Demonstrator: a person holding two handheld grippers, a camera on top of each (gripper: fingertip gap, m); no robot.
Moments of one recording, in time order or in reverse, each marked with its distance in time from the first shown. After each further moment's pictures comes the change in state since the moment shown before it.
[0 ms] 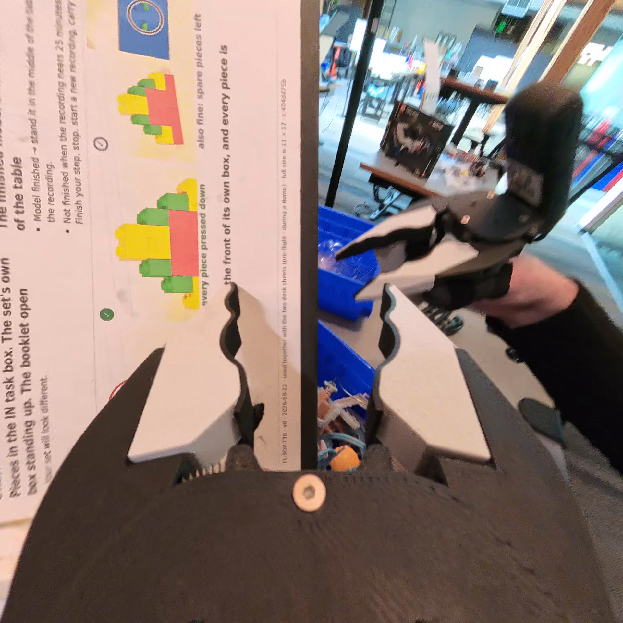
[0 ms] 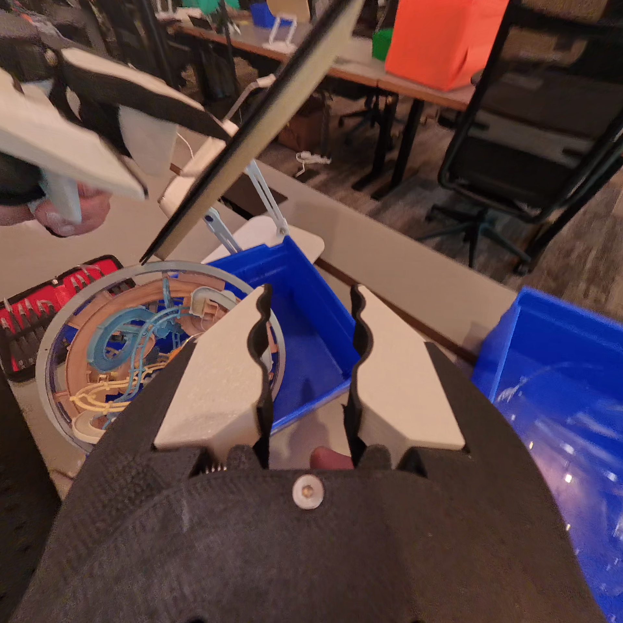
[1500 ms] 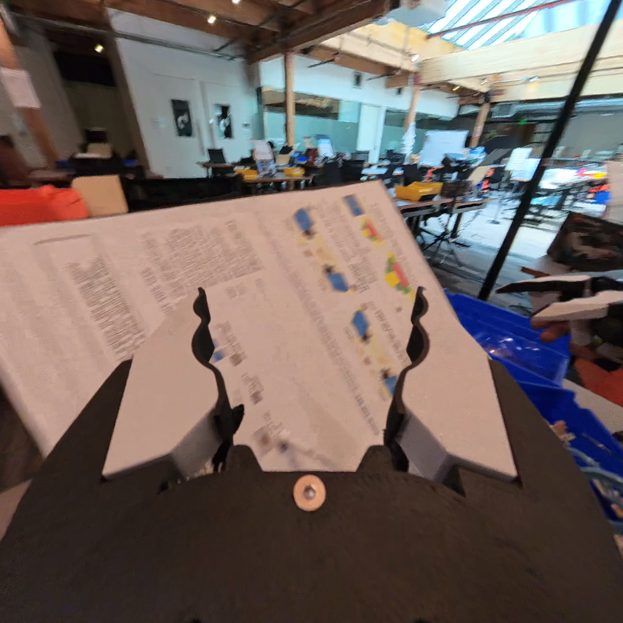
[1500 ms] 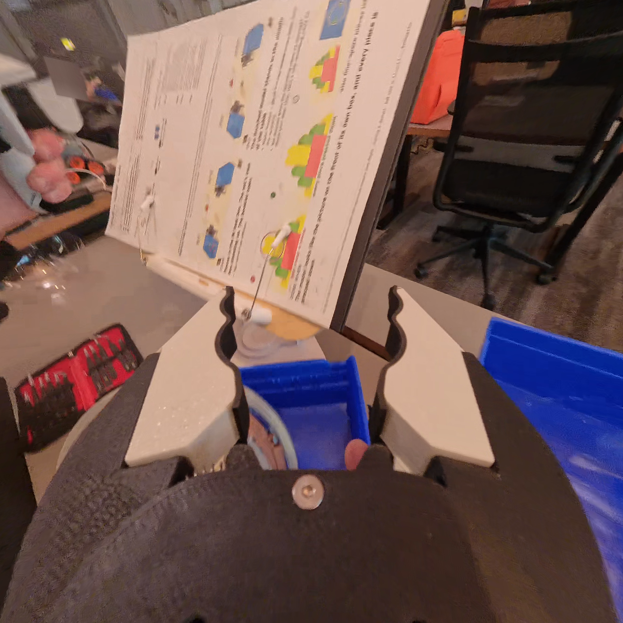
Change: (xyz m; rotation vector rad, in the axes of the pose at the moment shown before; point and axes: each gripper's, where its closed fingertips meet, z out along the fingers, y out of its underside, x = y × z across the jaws) left arm -0.164 -0.083 -0.153 0.299 -0.483 0.086; right arm 0.063 -0.047 0.013 0.135 -0.039 0.144
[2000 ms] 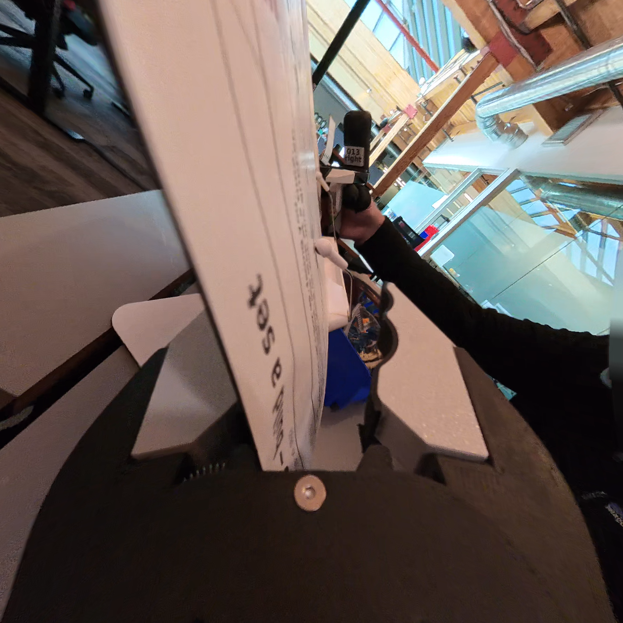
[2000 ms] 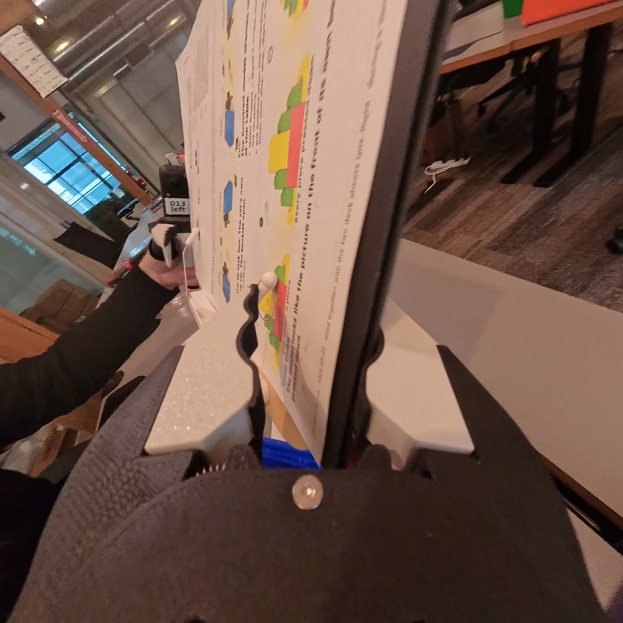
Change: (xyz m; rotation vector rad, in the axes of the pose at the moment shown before) left arm -0.021 0.145 -0.025 -0.315 0.776 -0.581; right arm 0.000 0.012 0.113 -0.069 -0.388 0.264
